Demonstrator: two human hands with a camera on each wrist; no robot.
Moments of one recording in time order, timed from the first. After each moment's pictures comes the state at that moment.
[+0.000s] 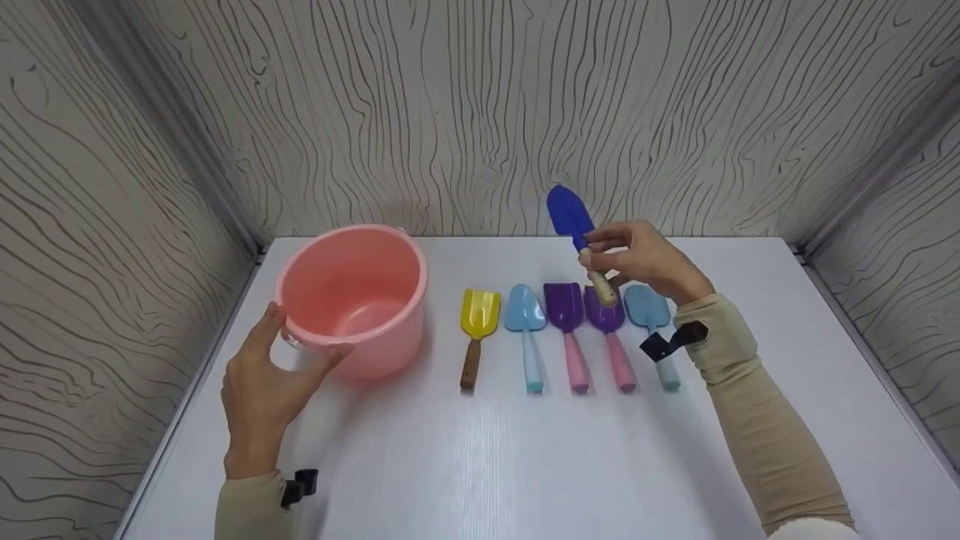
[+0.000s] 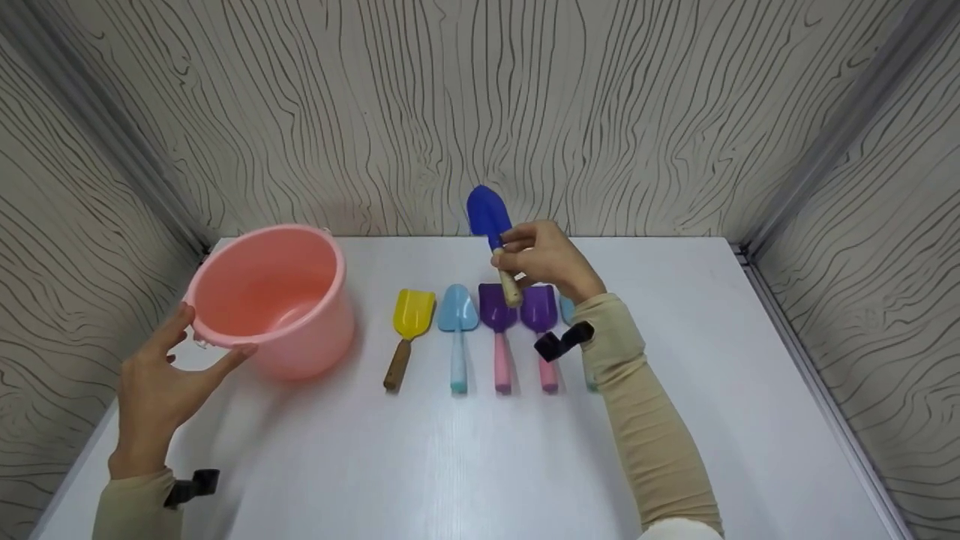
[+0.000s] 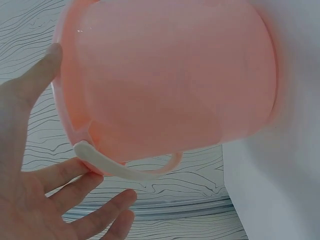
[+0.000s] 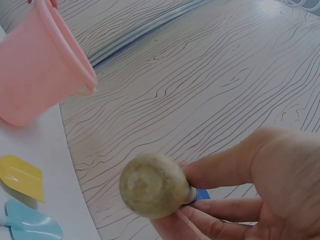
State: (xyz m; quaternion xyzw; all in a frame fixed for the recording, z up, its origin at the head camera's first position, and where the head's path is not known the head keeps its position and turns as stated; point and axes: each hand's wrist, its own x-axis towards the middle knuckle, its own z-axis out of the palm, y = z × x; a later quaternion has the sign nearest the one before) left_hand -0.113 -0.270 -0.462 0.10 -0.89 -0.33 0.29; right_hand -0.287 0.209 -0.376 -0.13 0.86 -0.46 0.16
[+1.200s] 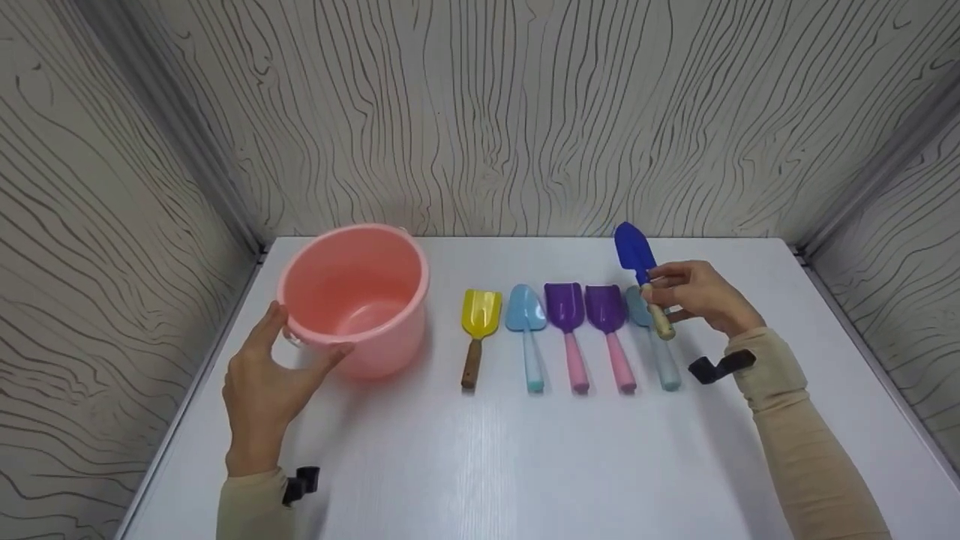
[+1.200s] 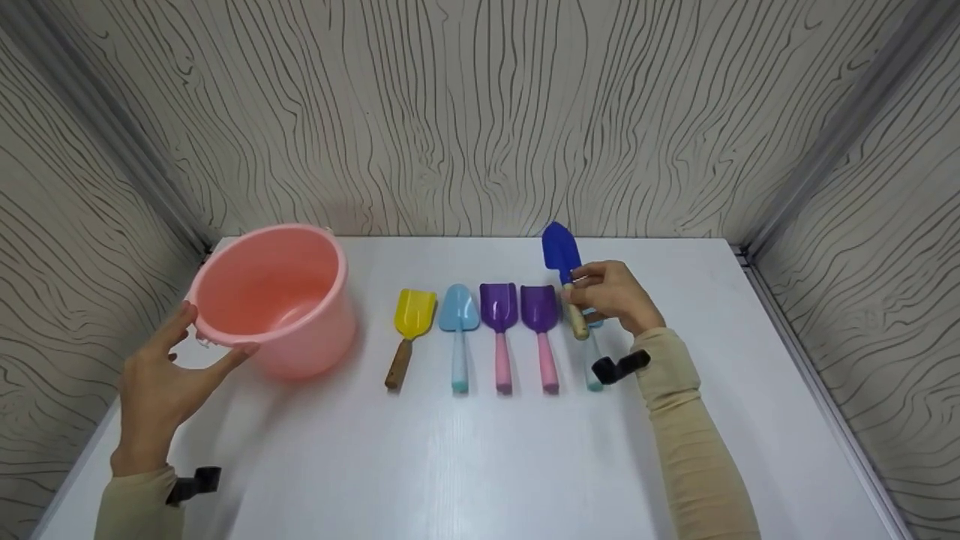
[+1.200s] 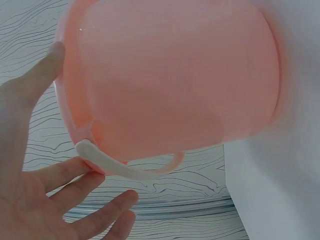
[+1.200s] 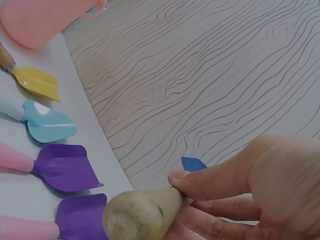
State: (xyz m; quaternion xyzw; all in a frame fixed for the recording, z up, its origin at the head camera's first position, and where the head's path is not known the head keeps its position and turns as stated) left_hand -0.111 -0.271 -0.462 0.09 -0.89 -0.32 0.30; right_hand -0.286 0.299 -0.440 -0.05 0.87 -0.45 0.19
